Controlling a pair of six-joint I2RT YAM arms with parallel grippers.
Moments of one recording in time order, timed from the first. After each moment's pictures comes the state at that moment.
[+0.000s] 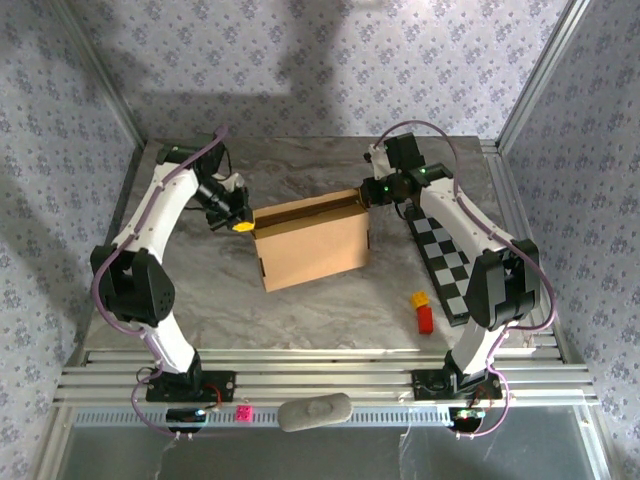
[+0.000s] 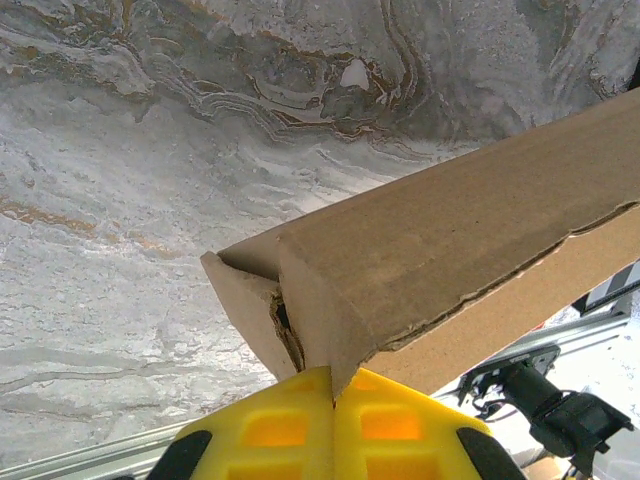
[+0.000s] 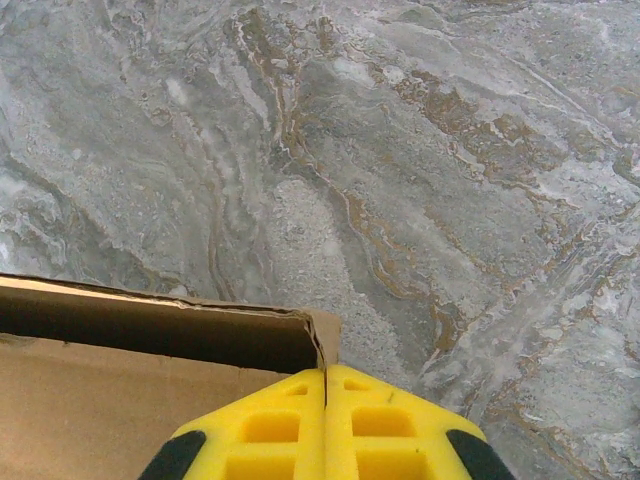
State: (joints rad) left arm -0.21 1.74 1.70 -1.41 0.46 -0.41; right arm 0.35 1.72 1.51 -0.68 -0.25 0.09
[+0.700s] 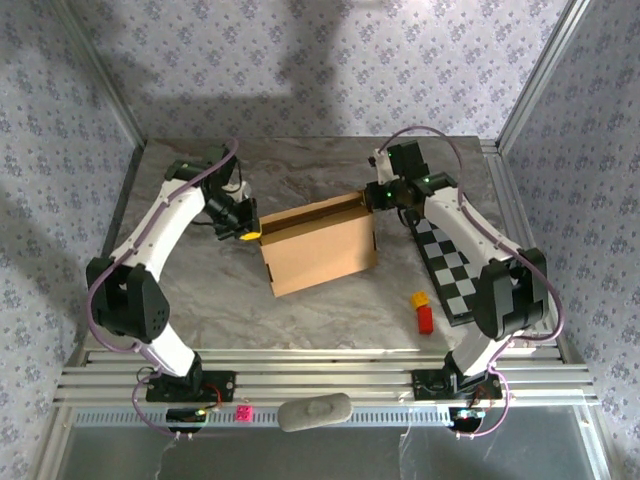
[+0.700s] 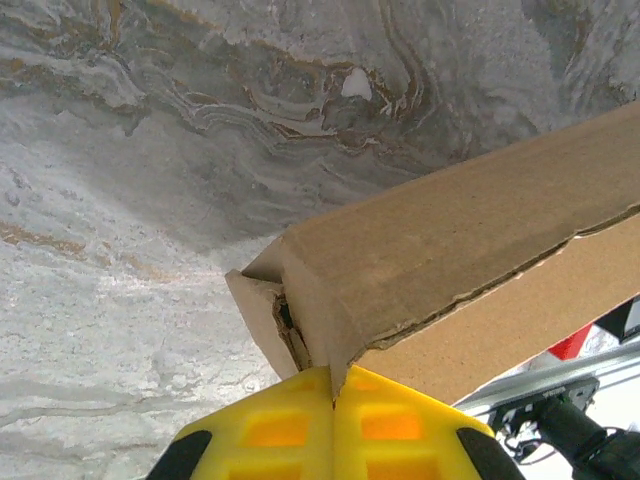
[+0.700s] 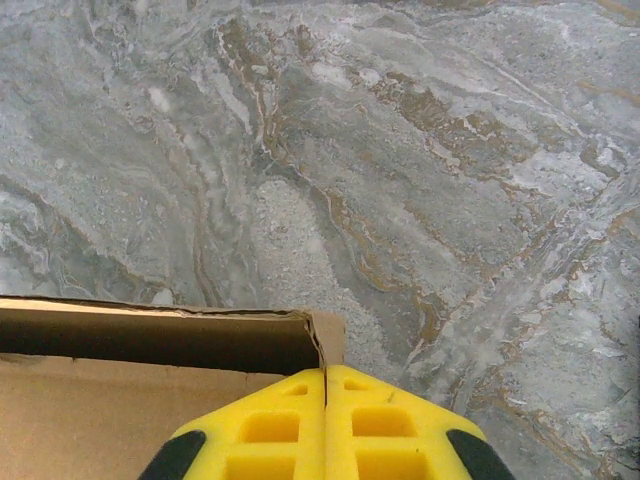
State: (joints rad) left arm -0.30 1.62 1.51 -1.22 0.37 -0.49; right arm 0.35 1.64 1.39 -0.60 -0.20 0.12
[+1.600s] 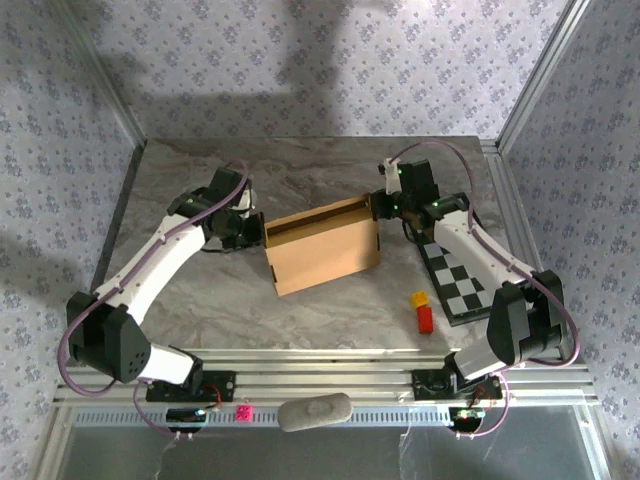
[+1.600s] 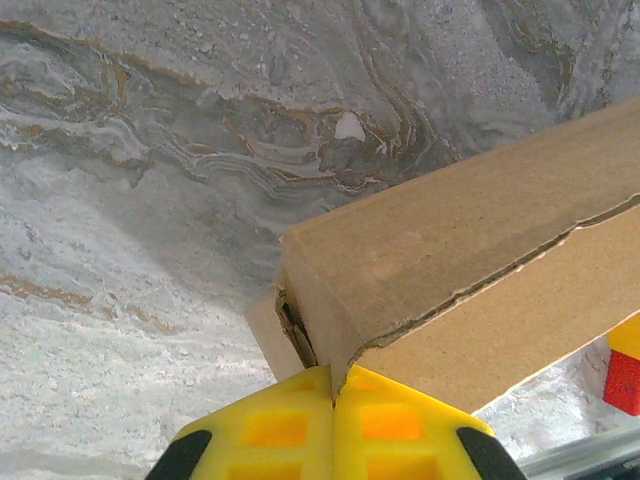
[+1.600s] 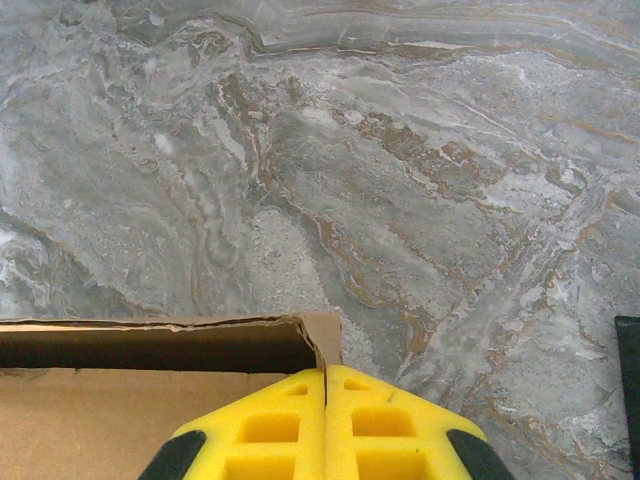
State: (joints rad) left arm -0.44 1.40 1.25 -0.95 0.19 -0.56; right arm 0.35 1.49 1.16 -0.37 -0.17 0.17
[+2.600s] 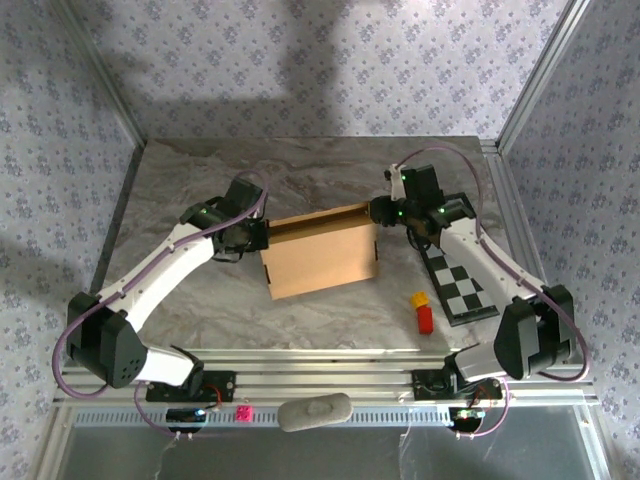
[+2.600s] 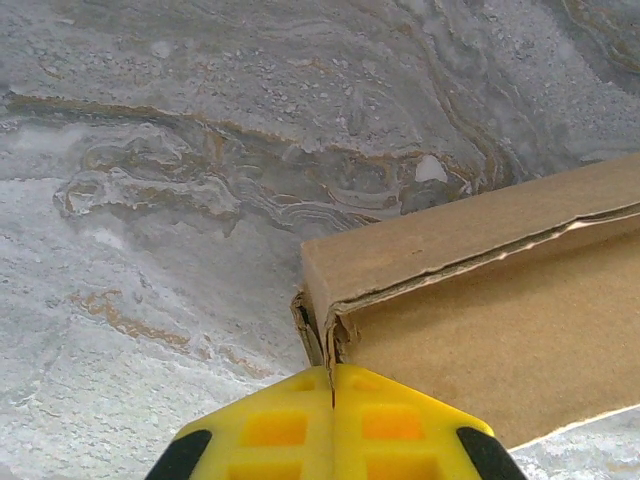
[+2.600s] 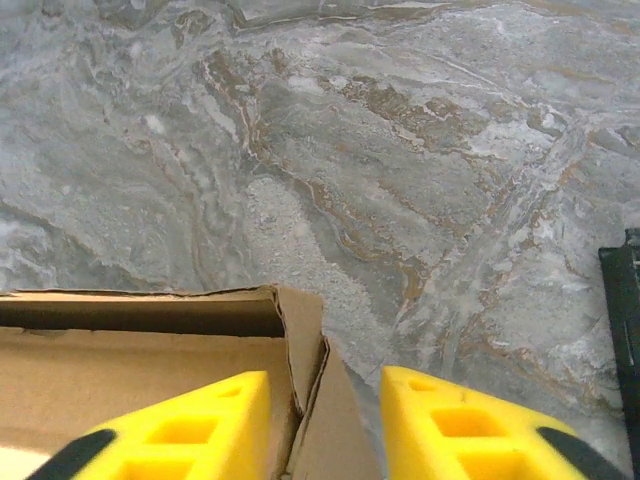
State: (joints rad) left arm -0.55 1.38 1.20 -0.90 -0.11 -0.53; right arm 0.36 1.39 1.13 -0.47 -0.14 0.25
